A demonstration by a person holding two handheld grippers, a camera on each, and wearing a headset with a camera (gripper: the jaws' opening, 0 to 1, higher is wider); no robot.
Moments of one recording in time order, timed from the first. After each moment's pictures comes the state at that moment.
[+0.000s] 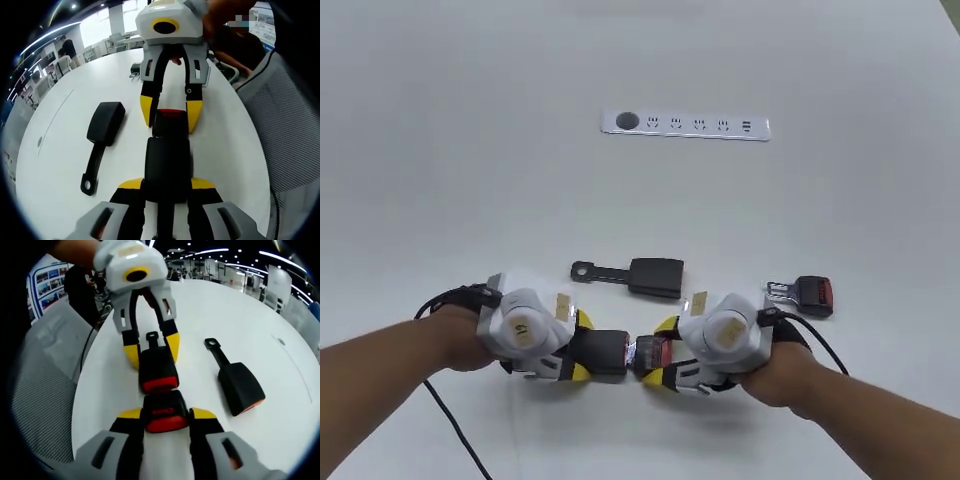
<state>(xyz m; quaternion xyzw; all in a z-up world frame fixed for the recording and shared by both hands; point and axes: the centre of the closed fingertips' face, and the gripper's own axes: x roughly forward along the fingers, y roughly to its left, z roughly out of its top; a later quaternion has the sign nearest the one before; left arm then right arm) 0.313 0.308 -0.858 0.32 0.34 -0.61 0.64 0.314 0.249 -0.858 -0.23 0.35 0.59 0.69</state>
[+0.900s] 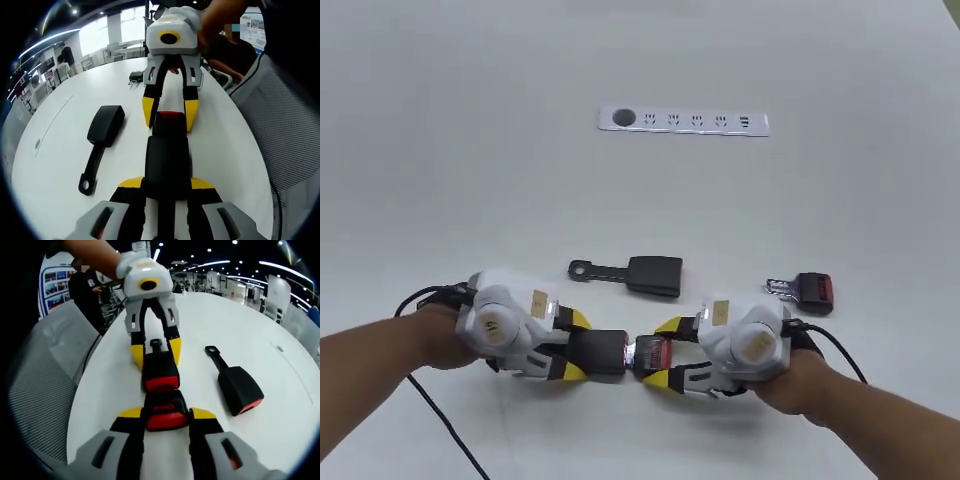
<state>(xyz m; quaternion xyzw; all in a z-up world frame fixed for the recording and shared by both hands) 0.312 0.310 -0.857 0.28 0.31 -0.64 0.65 0.310 0.246 -0.854 -0.21 0.29 0.61 0.71</state>
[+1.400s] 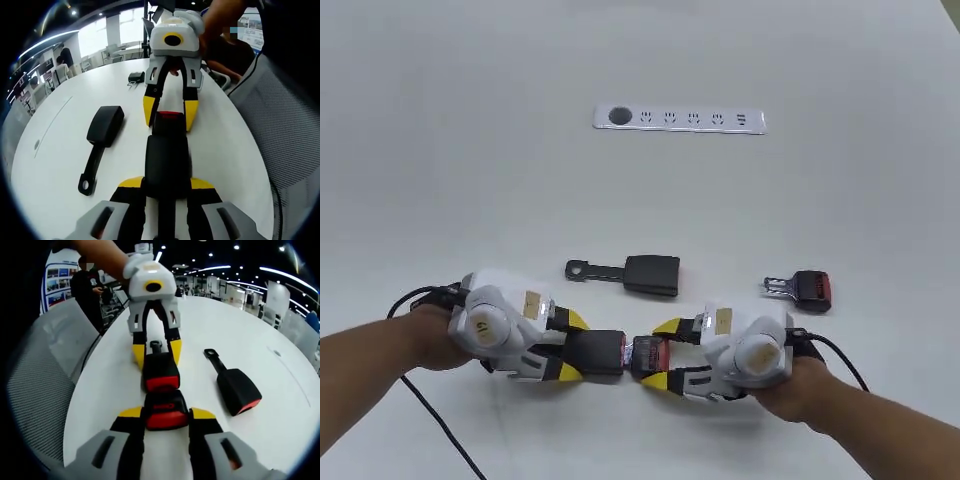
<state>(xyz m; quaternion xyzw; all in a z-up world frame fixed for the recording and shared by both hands) 0.311 0.311 -0.856 0.28 0.30 -0.64 0.64 0.310 0.246 -0.853 -0.21 0.27 0.60 0.72</state>
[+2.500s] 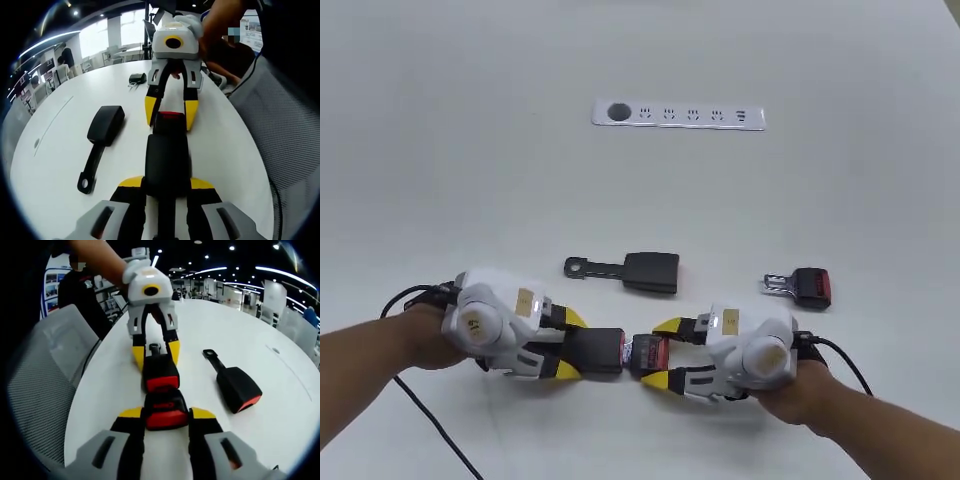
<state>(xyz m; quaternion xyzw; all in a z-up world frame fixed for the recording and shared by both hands) 0.311 0.311 -0.857 0.27 0.30 -0.65 0.65 0.310 0.245 -0.853 -0.19 0.27 0.60 0.73</state>
